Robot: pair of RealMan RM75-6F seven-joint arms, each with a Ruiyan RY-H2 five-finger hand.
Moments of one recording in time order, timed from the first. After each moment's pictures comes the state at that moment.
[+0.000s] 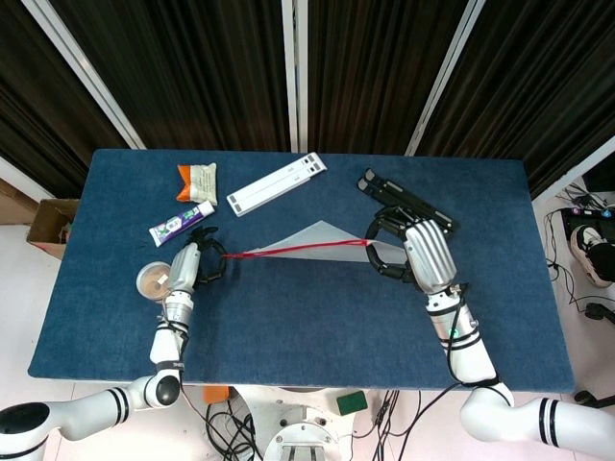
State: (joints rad) left arm -0.54 -1.83 -0.29 -1.23 1.02 1.09 -0.18; right arm 0.58 -1.42 0.30 -1.82 -1.43 1.35 0.00
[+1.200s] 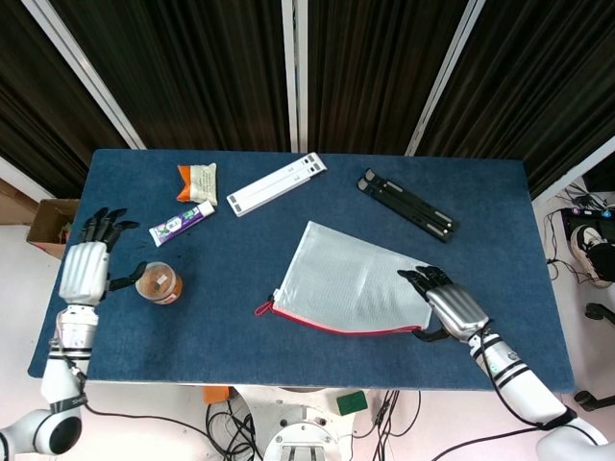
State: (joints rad) left arm -0.31 -1.27 -0.18 -1.64 1.29 1.38 -0.01; right arm 0.51 -1.09 -0.03 -1.85 -1.42 1.02 0.10
